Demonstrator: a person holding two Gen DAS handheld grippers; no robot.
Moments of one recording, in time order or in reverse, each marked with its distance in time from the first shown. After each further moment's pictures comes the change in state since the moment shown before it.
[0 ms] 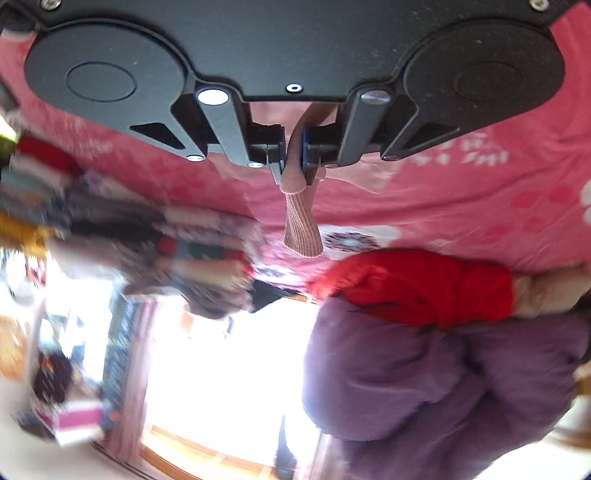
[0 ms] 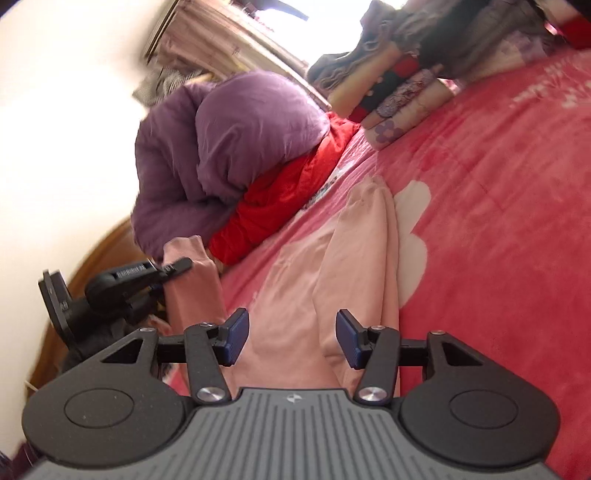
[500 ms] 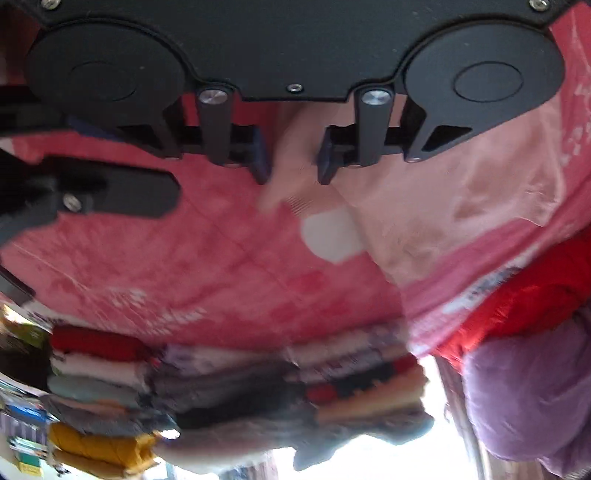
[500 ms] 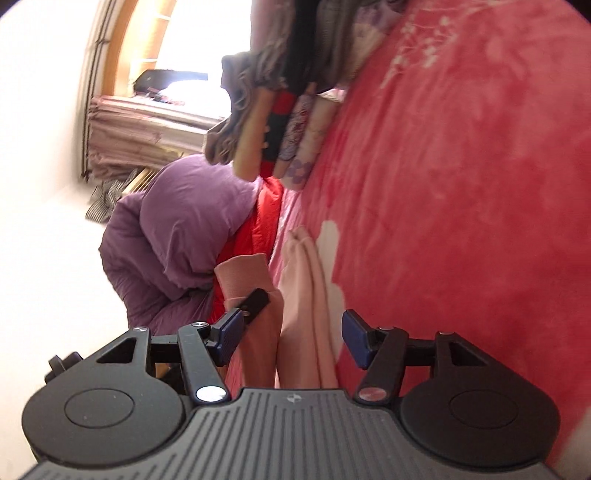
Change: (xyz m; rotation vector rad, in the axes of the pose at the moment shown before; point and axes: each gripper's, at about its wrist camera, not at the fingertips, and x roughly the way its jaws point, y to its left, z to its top) left arm 0.068 -0.141 -0.078 0.400 0.292 -0.172; right arm -0.013 -0.090 0.023 0.421 -0.125 -0.025
